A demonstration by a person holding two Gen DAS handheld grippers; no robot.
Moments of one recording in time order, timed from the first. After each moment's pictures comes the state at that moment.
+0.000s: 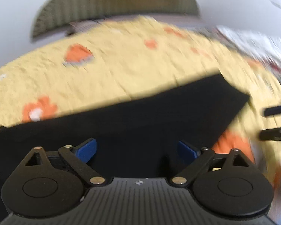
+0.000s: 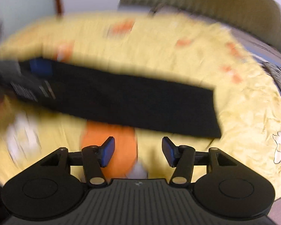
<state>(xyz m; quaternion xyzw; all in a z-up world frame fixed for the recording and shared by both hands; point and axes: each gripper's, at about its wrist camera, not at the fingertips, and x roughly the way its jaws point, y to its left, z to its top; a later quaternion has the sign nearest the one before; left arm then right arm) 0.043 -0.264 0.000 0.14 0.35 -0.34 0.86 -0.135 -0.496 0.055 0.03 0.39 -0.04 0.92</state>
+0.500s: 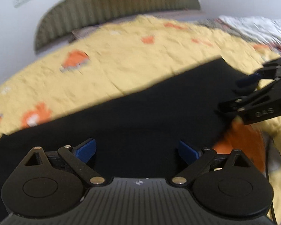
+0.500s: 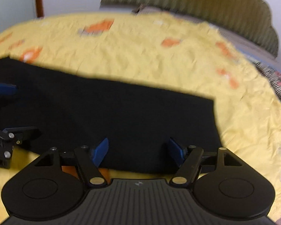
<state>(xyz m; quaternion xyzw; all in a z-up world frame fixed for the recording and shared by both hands) 0.019 -0.291 -0.022 0.21 0.32 -0.32 0.87 -0.071 -0.504 0.006 -0.02 0.41 -0.10 0.91</state>
